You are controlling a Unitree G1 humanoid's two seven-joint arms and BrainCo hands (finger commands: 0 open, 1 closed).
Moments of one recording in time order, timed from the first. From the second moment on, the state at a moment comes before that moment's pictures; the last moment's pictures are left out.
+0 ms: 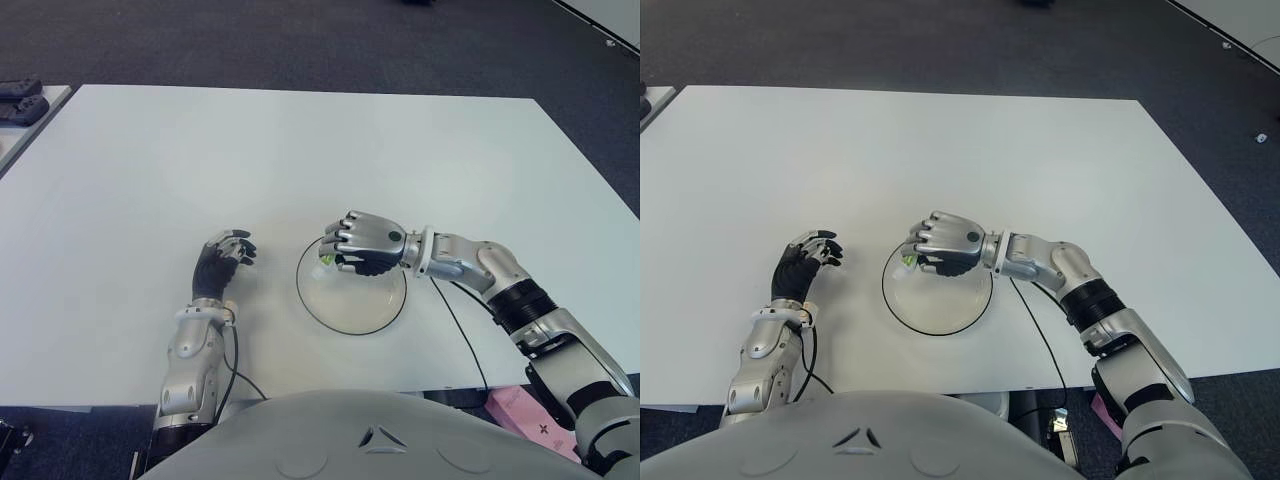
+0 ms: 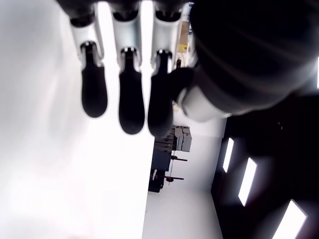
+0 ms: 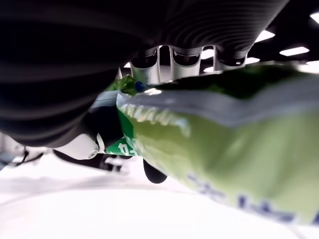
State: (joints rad) left arm 0.36 -0.02 0.05 -0.12 -0.11 -0.01 -0.05; right arm -0.43 -0.56 0.59 0.33 -0.97 -0.90 -0.09
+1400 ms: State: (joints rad) left arm 0.36 -0.01 0.05 -0.11 -0.11 -0.02 -0.06; right arm -0.46 -0.54 0.70 0.48 -1.02 -0.89 -0.19
